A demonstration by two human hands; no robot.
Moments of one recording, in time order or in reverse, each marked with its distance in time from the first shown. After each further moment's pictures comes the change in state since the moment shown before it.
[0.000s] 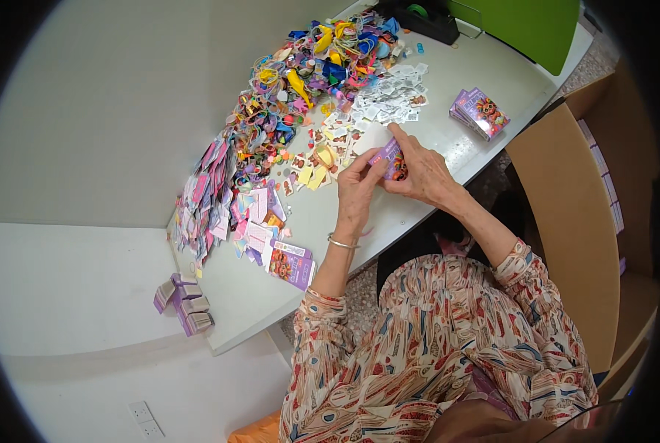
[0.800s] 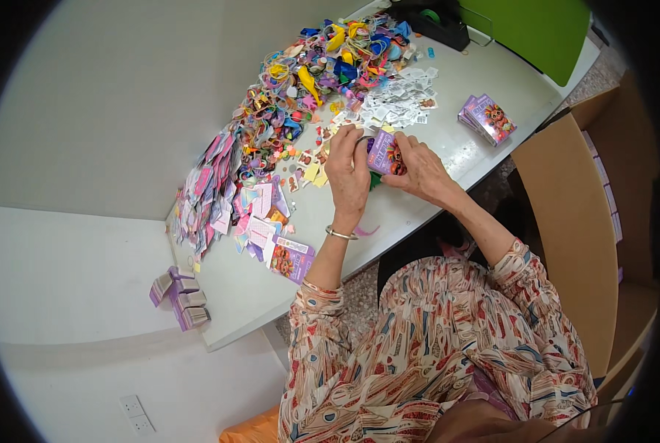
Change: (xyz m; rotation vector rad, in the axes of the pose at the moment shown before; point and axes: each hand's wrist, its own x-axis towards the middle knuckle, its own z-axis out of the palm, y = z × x) left_hand 0.017 0.026 -0.011 0.595 0.217 0.567; right_hand 0.014 -0.002 0.015 -0.033 -0.067 0.002
